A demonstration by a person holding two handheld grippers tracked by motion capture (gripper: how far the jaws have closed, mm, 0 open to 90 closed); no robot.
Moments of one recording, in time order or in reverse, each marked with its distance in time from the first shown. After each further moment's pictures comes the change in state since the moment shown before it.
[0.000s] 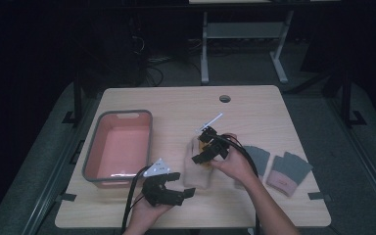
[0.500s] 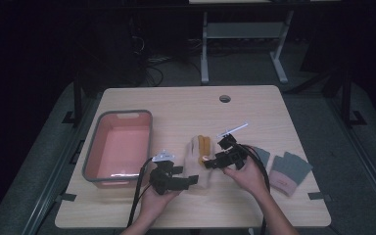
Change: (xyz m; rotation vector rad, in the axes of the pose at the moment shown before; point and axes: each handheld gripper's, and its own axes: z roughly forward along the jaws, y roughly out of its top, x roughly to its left) left arm 0.021 0.011 0.025 0.025 0.060 -0.147; right arm -0.016 -0.051 -0.014 -0.114 0.051 0.195
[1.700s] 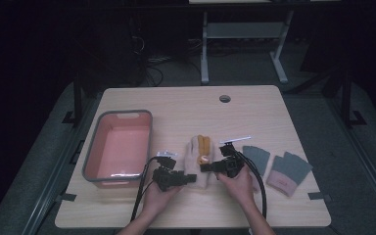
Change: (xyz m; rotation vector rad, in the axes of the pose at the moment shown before) left arm 0.019 -0.001 0.022 0.128 -0.013 -0.094; right arm -0.009 -0.027 0.034 -0.077 0.091 0.285
